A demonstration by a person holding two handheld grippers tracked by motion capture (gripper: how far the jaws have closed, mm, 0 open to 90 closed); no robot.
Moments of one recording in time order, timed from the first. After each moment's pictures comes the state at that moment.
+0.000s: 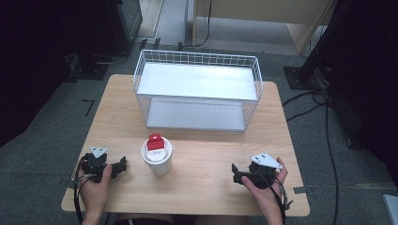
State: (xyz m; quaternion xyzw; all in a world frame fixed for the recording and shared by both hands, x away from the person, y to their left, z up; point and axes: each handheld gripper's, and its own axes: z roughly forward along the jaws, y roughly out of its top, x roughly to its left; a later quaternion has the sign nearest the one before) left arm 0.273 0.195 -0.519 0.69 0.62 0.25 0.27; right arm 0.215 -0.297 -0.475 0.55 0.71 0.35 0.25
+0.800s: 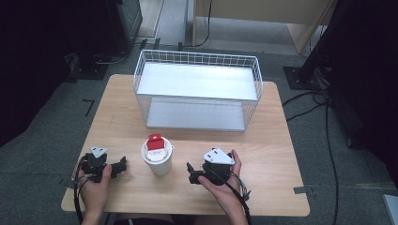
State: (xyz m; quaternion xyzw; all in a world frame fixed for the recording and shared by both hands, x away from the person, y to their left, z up) left arm 0.273 0.195 -0.519 0.69 0.62 0.25 0.27; right arm 0.227 -0.172 -0.455 0.46 0.75 0.42 0.23
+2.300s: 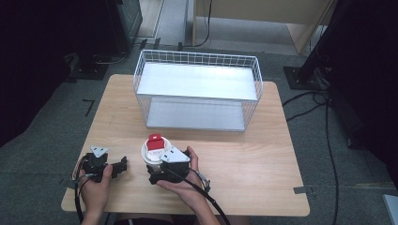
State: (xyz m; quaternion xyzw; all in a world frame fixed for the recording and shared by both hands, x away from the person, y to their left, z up) left arm 0.274 0.194 -0.519 0.69 0.62 0.25 0.27; right arm 0.245 -0.064 -0.475 0.39 0.77 0.47 0.18
